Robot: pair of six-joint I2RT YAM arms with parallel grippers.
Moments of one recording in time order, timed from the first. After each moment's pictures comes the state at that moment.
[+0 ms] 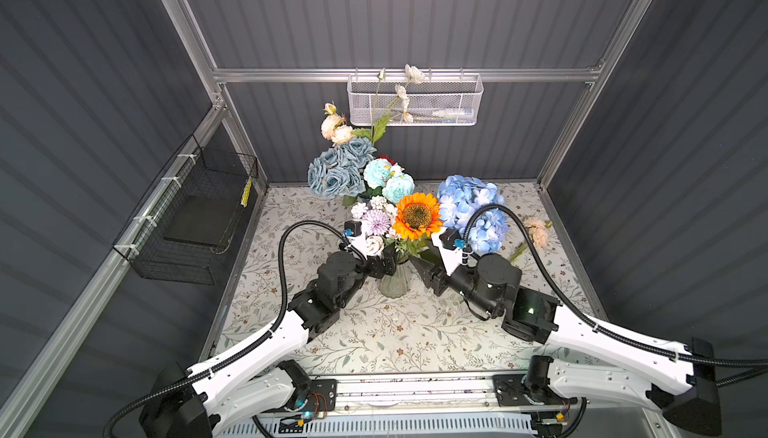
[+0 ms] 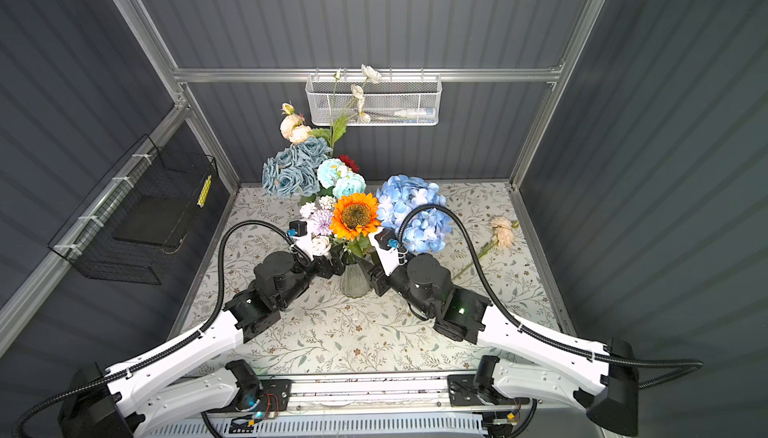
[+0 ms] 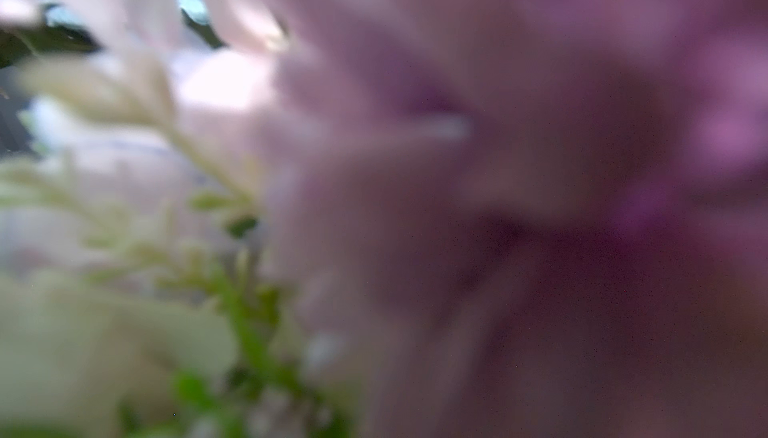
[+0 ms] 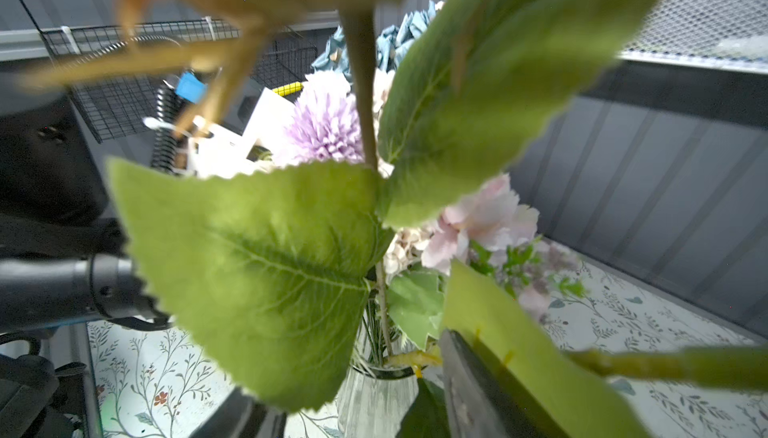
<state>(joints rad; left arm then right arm) -0.78 1.01 0.66 0.20 -0.23 -0.35 1.05 1.00 0.87 0.03 0.25 0.04</state>
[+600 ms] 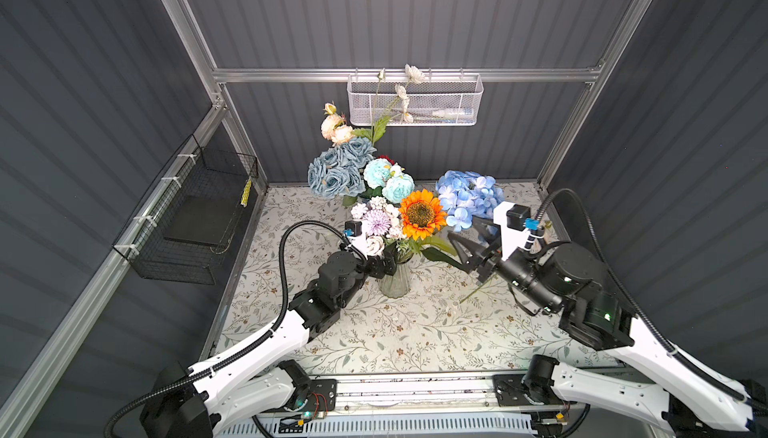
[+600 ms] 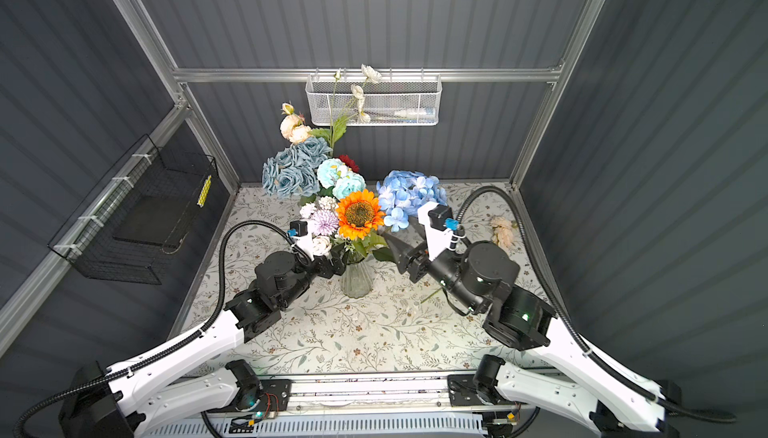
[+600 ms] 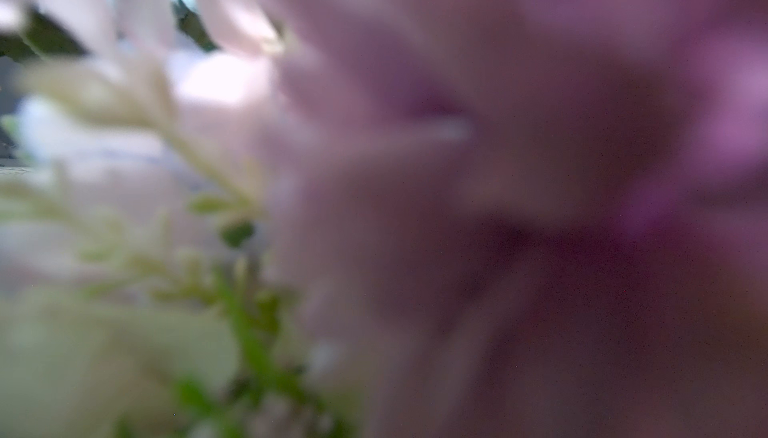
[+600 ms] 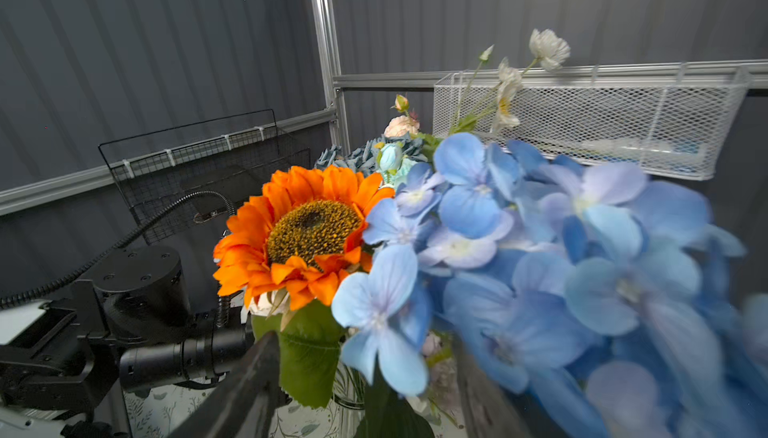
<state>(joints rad) -0.78 1.01 0.66 0.20 -0.23 -0.36 0.95 0.78 1.07 -0.23 0.23 0.09</state>
